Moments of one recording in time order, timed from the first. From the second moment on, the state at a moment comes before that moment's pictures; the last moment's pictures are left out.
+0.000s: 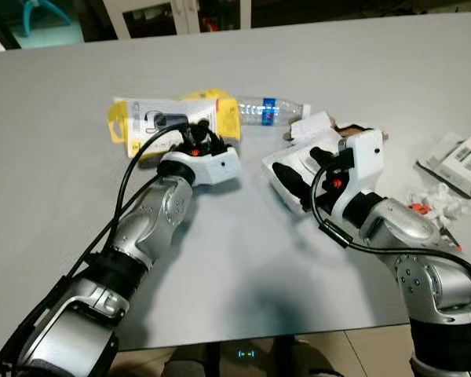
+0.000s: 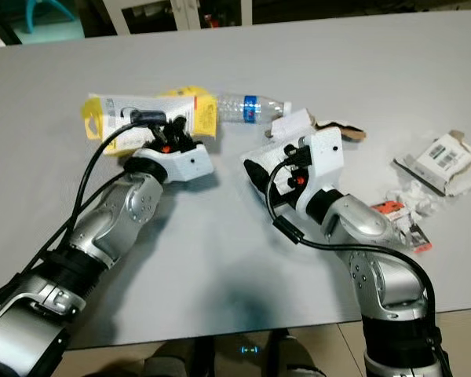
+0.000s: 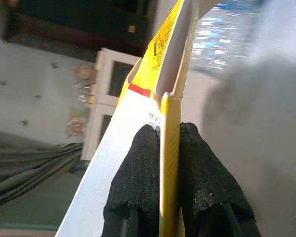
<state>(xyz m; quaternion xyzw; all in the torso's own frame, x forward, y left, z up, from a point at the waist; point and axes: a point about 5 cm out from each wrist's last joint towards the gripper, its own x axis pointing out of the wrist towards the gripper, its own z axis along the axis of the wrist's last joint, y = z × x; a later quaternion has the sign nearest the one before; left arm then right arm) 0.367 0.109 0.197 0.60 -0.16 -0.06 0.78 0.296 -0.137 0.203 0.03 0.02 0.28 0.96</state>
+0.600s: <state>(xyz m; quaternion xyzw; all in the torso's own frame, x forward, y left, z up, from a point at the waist) 0.351 0.123 0.230 0.29 -0.22 0.05 0.93 0.302 -0.140 0.217 0.05 -0.03 0.23 0.97</state>
